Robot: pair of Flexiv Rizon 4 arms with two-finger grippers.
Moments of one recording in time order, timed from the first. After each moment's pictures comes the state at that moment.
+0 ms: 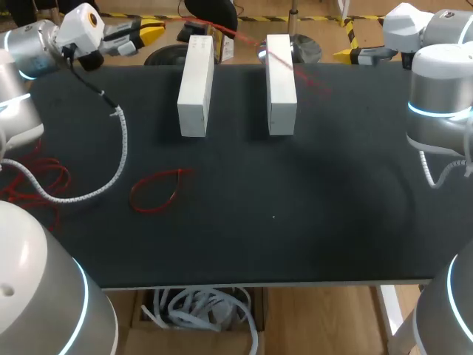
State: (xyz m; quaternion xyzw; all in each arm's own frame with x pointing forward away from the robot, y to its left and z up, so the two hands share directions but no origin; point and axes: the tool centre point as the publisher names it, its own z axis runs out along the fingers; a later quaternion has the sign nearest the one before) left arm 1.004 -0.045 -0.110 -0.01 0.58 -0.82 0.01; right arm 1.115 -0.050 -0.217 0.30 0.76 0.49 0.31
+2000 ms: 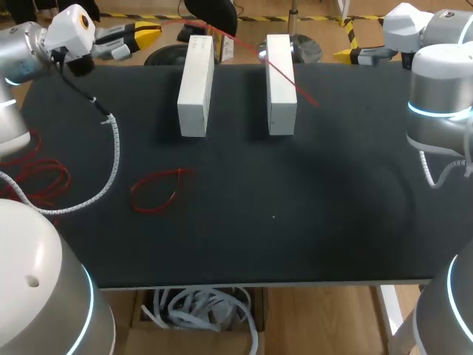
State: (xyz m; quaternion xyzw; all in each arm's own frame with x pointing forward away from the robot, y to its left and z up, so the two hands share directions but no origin) left arm 0.967 -0.042 -0.091 -0.02 0.60 -0.80 0.03; right arm 1.115 -0.050 -0.217 0.30 0.76 0.49 0.31
